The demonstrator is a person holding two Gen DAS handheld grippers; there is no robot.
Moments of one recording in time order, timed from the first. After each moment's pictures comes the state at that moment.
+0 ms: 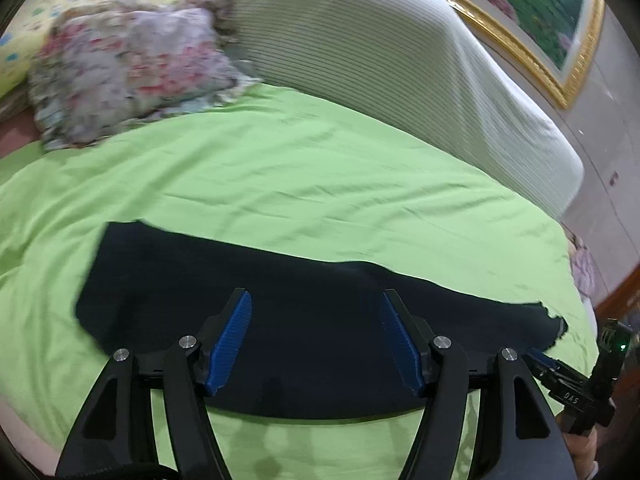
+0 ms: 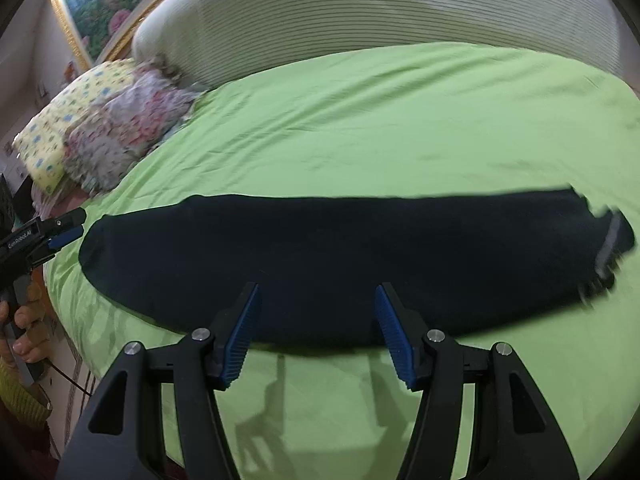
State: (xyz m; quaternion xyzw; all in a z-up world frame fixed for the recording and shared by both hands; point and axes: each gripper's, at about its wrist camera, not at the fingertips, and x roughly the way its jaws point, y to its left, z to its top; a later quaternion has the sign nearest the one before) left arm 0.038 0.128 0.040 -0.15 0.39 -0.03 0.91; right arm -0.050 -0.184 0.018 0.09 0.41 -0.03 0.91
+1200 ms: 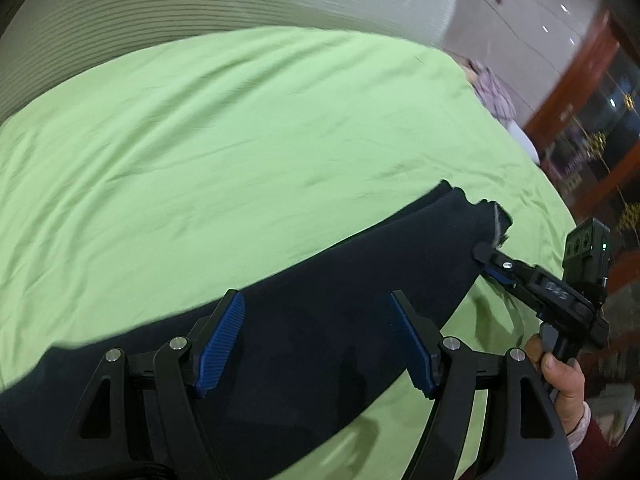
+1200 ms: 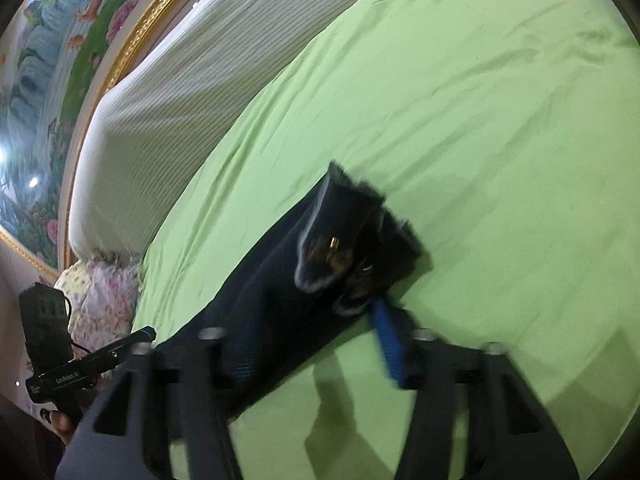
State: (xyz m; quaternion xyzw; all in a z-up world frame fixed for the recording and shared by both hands) left arm 0.154 -0.140 0.003 0.05 0.51 -0.30 0.80; right arm -0.103 -0.346 -0.008 0.36 0.26 -0.15 0.88
